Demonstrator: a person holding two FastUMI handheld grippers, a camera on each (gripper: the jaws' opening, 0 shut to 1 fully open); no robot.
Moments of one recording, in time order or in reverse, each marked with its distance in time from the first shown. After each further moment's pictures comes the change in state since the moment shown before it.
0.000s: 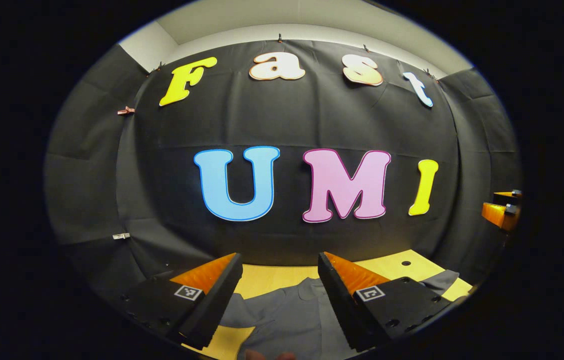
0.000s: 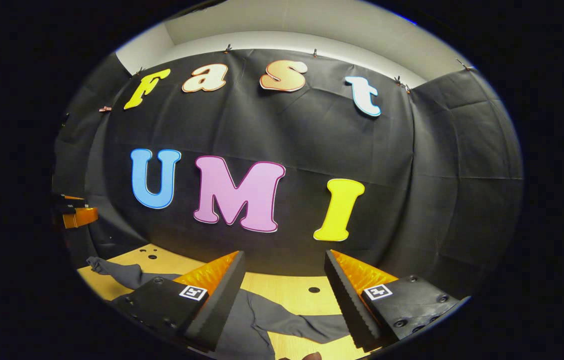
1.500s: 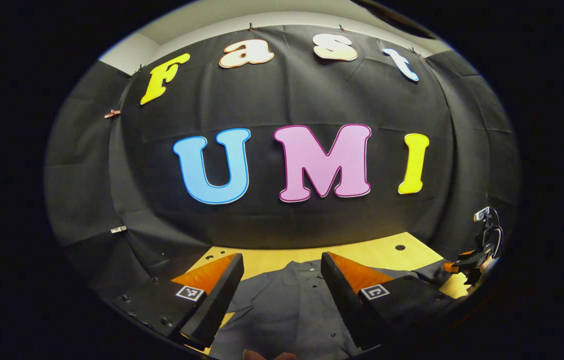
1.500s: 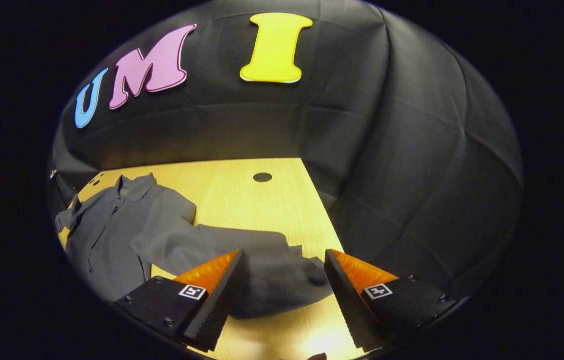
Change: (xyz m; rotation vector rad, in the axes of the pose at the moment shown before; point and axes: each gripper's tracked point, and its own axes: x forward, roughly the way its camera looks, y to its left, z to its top) left arm -0.002 -0.100 -0.037 0.057 0.121 0.029; right arm 0.099 -0.195 -0.405 0.102 0.646 -0.048
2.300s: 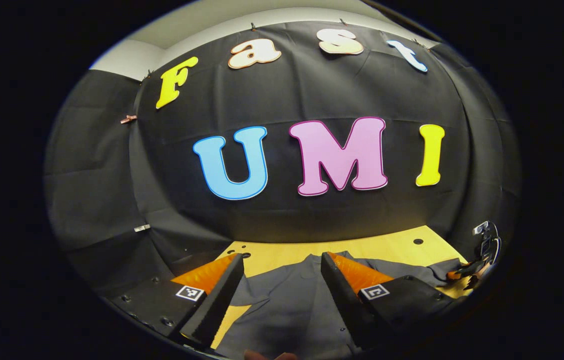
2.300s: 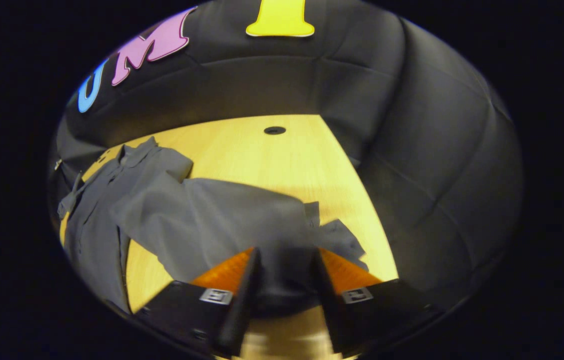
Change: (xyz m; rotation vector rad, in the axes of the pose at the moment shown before) left arm -0.024 0.014 0.000 0.040 0.018 0.131; right arm 0.050 0.014 -0.061 0.002 0.152 0.097
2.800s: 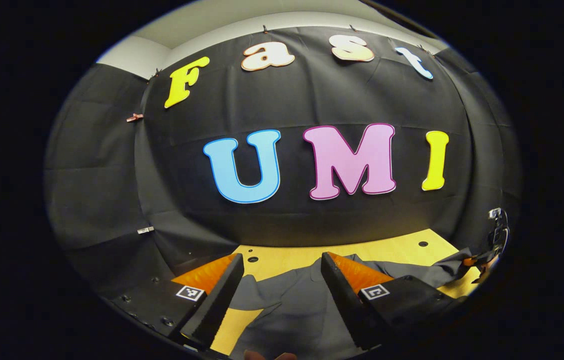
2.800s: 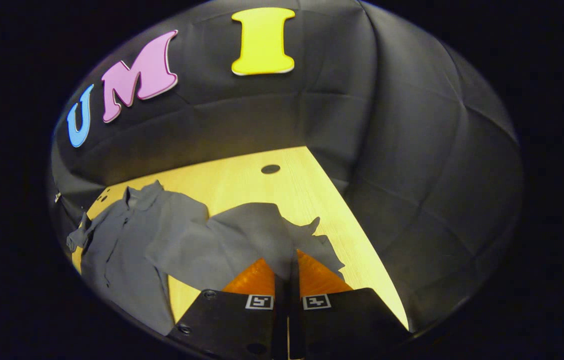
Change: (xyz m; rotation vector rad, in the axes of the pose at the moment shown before) left arm 0.008 0.057 -0.007 -0.014 -0.035 -0.018; right arm -0.081 0.030 0.066 0.120 -0.184 -0.056
